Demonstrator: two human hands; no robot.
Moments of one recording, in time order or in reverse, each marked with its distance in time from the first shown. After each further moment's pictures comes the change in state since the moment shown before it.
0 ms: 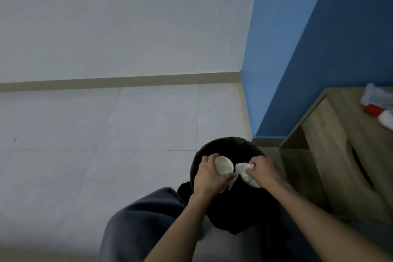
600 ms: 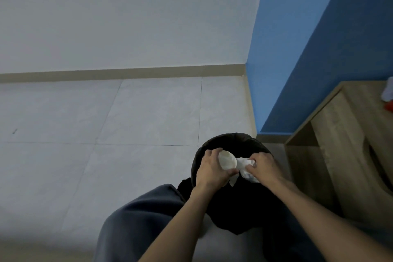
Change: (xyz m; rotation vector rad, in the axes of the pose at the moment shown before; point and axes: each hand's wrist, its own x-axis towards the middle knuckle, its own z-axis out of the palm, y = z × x) left_hand 0.024 -0.008 0.007 0.010 -0.020 0.014; right_hand 0.022 0.006 0.018 -0.090 0.036 -0.110
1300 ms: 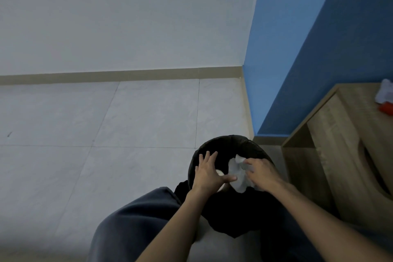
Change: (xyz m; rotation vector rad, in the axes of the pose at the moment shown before) left_hand 0.010 -0.014 0.010 0.015 -0.130 -0.038; right_hand 0.003 0.013 0.003 0.065 -0.191 -0.013
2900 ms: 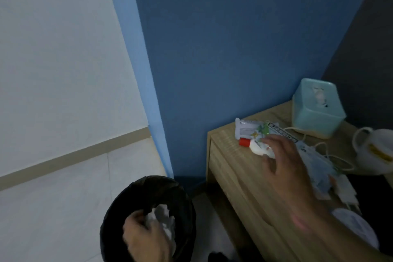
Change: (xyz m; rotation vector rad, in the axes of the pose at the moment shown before) left_hand 0.014 0.153 0.053 -0.591 0.697 0.097; right_hand -0.123 0.124 -0.199 -0.016 1.185 0.074
